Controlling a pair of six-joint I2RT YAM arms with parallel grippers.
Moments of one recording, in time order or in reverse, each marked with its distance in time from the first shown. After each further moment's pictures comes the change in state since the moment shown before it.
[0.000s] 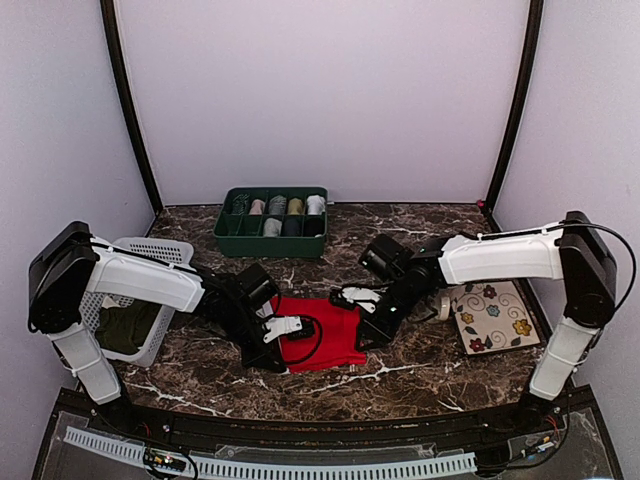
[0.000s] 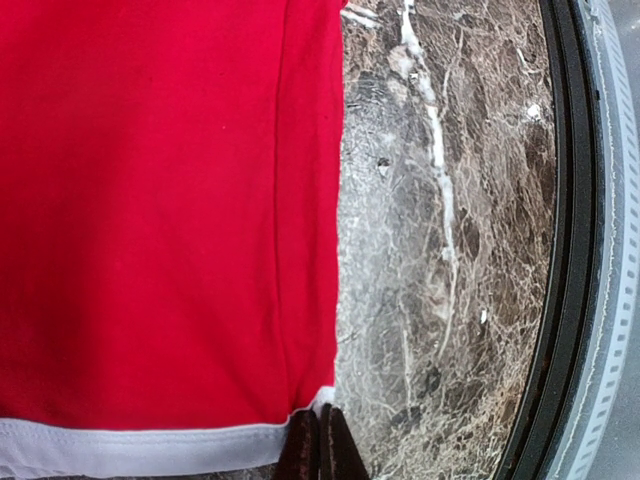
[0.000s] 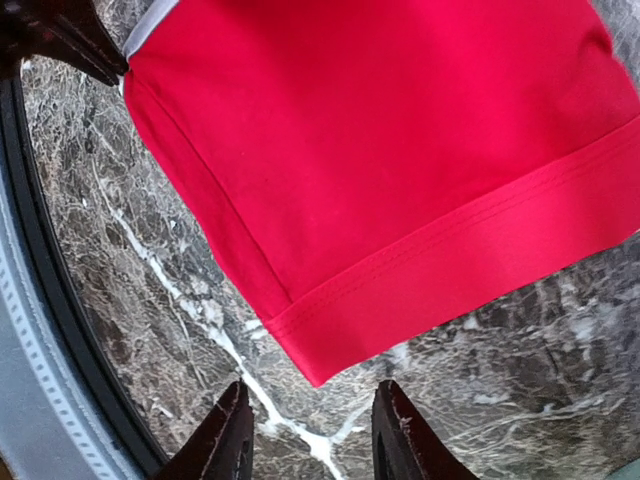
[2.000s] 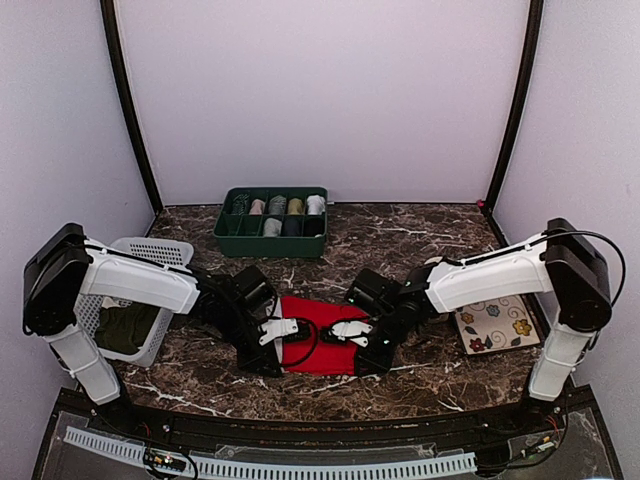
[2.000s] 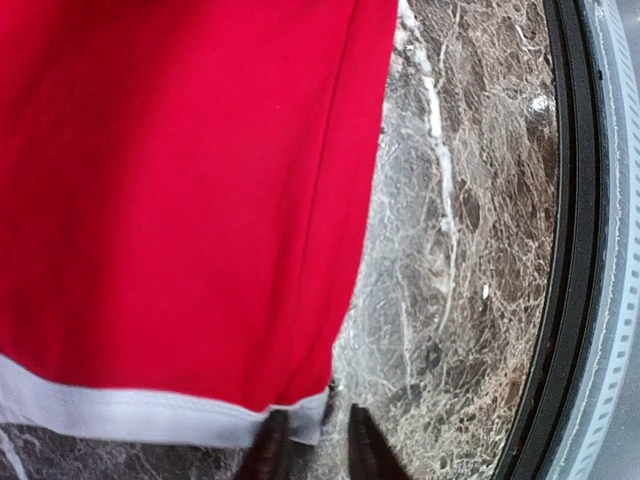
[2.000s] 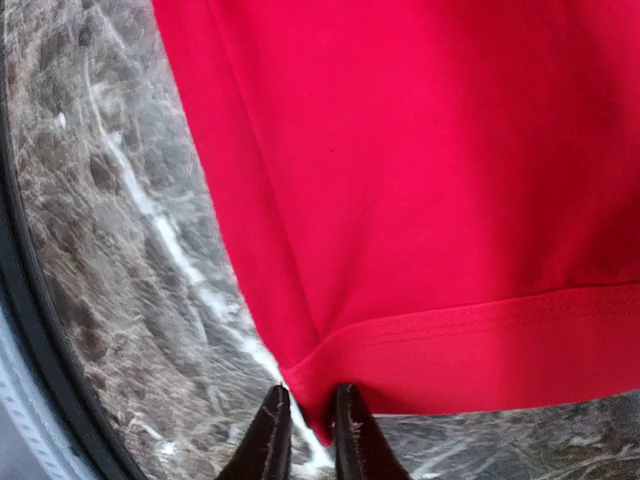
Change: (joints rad) left arm 0.000 -0.023 -0.022 -0.009 -0.020 0.011; right arm 0.142 0.028 -0.101 0.094 0.106 -0.062
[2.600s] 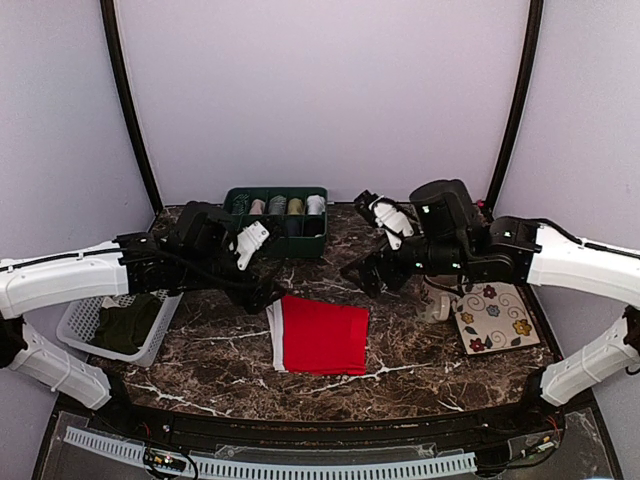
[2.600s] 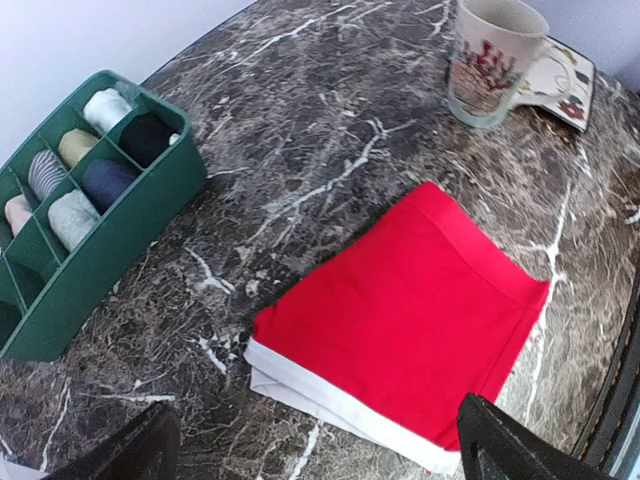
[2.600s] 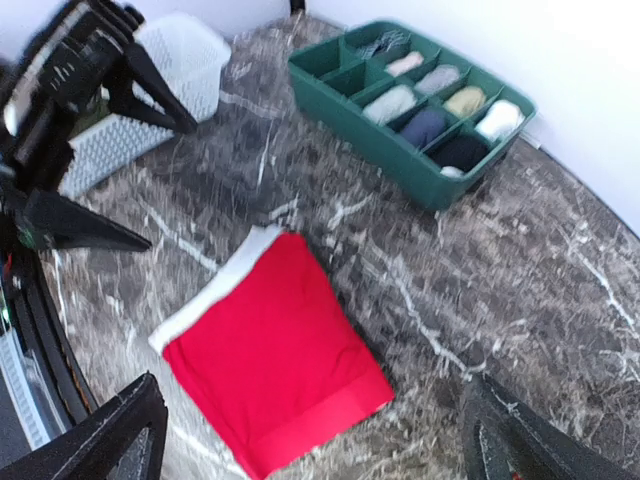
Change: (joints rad) left arm 0.014 -0.419 0.052 0.100 -0.450 -0.253; right arm -0.020 -0.452 0.087 0.145 0.332 0.248
